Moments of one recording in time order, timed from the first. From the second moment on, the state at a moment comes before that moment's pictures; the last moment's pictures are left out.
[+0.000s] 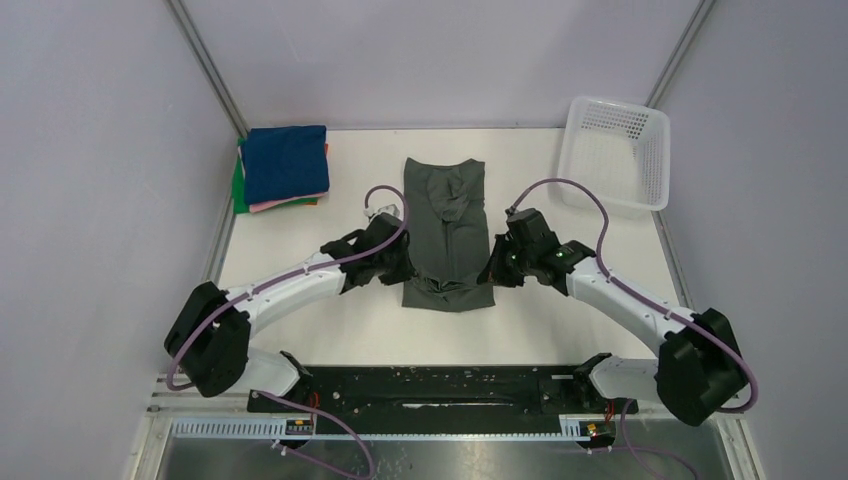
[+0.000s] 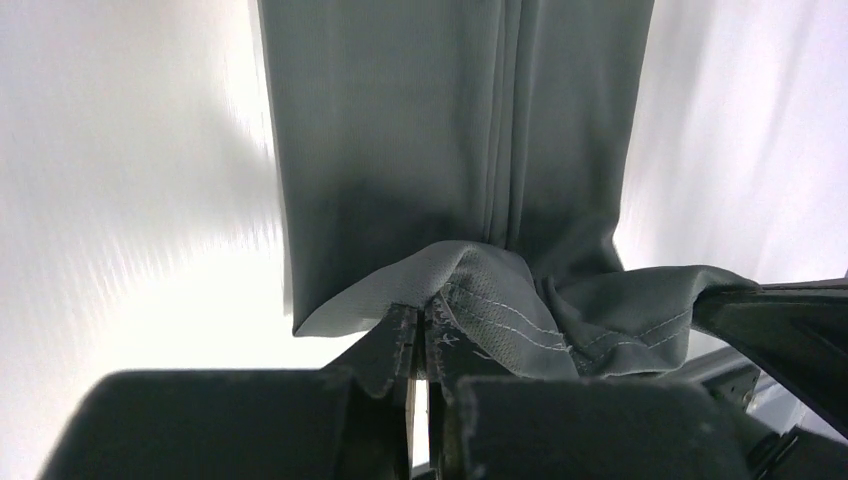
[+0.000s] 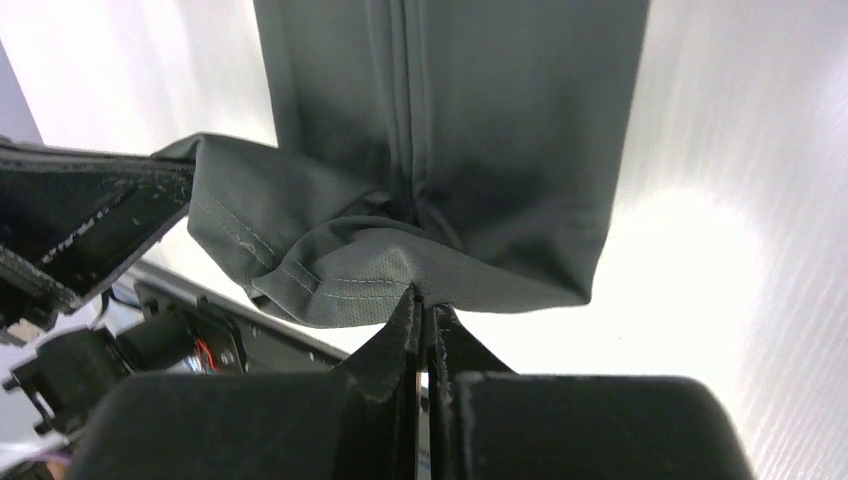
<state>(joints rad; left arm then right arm) -0.76 1.35 0.84 -0.38 -0.05 -0.90 0.60 1.22 0.77 -0.45 -0.18 0.78</state>
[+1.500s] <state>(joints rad) -0.41 1.80 1.32 -0.37 0.11 -0.71 0.29 1.74 1.25 -0.37 -0.30 0.63</state>
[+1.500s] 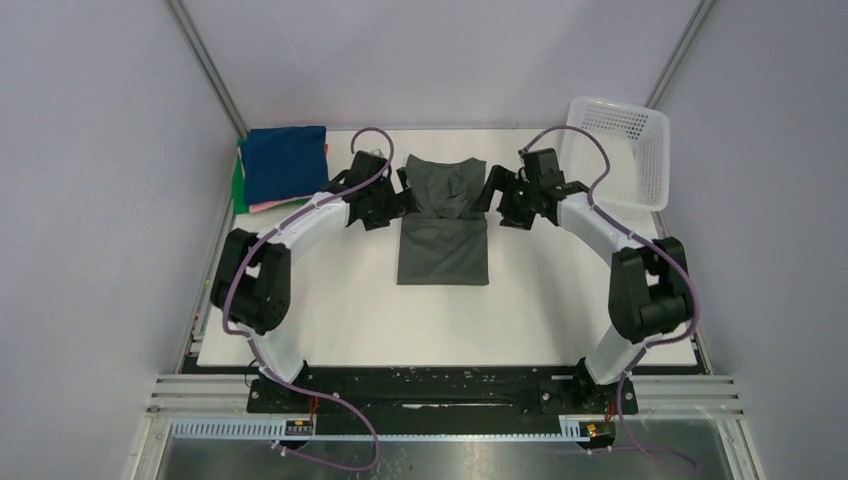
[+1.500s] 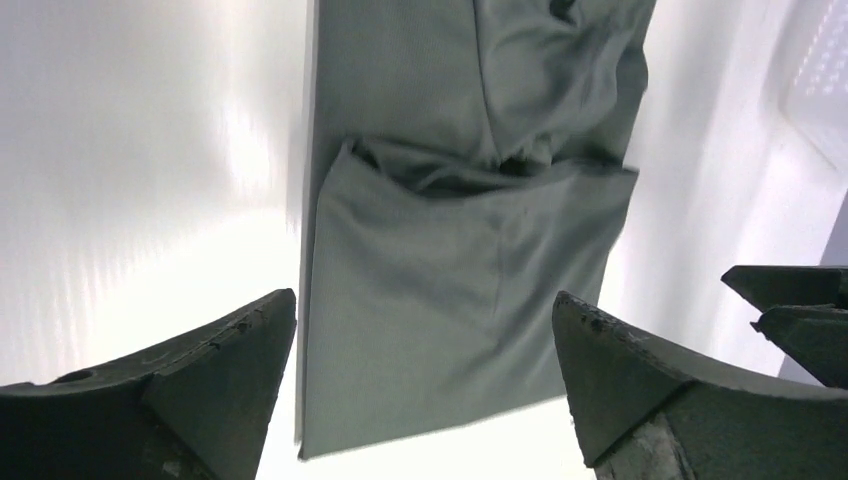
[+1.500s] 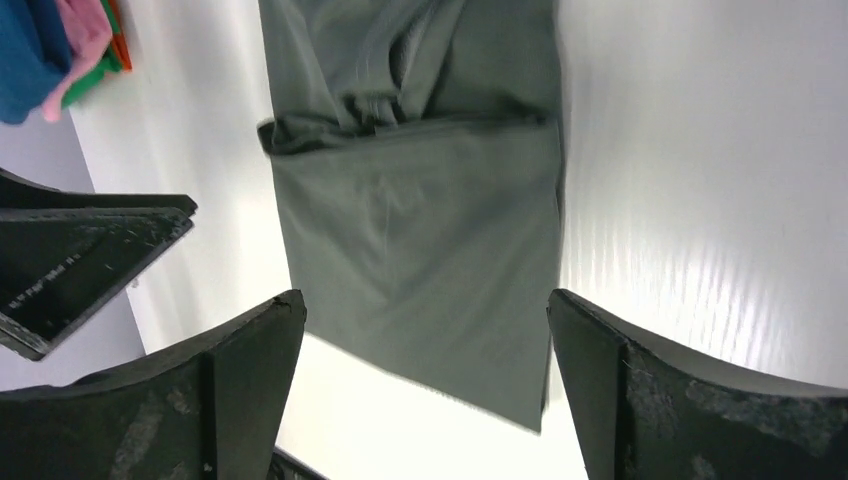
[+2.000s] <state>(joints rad) -0.46 1.44 0.78 -0.28 0.17 -0.77 0.33 1.48 0.73 -0.27 -0.37 0.69</state>
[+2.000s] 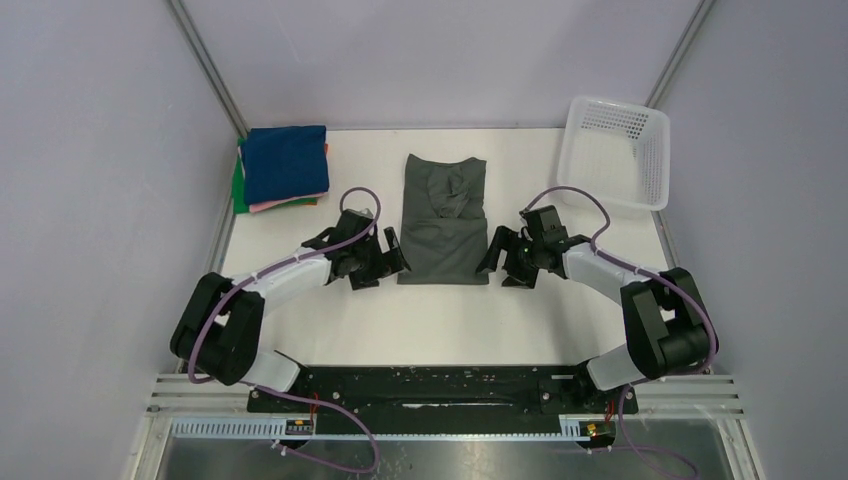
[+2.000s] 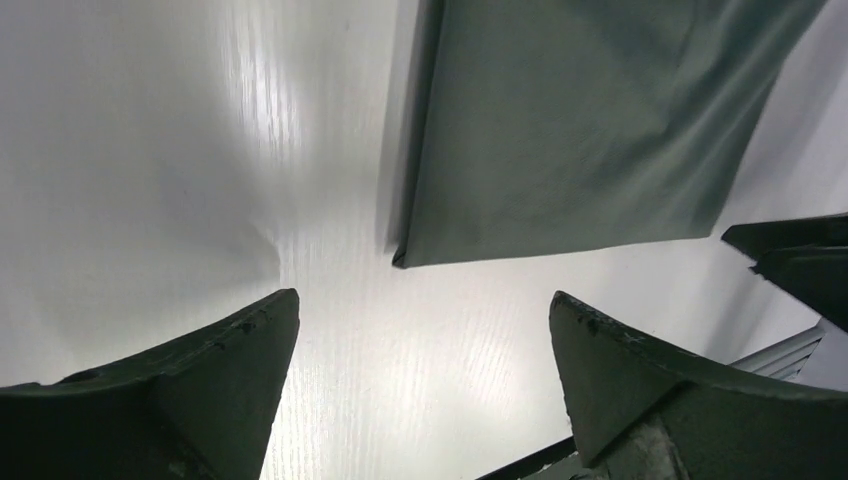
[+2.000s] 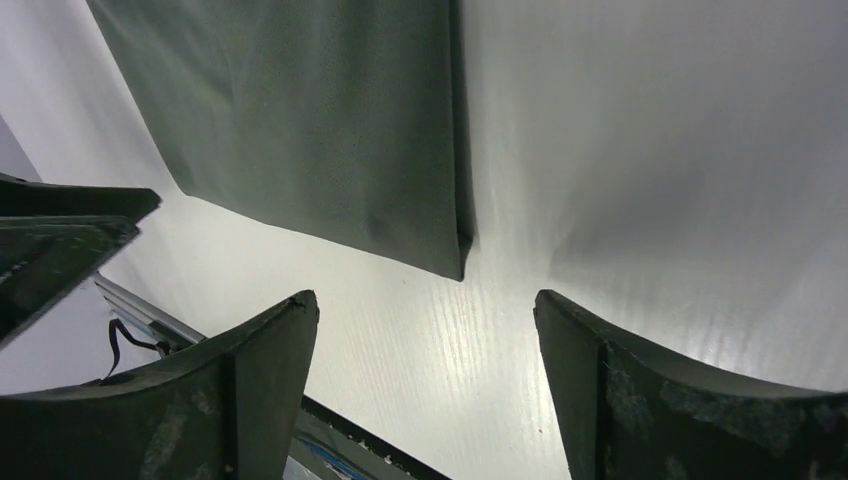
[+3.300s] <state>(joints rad) -0.62 1.27 0.57 -0.25 0.18 -0.83 0.50 1.38 0.60 -0.26 -0.37 0.70</state>
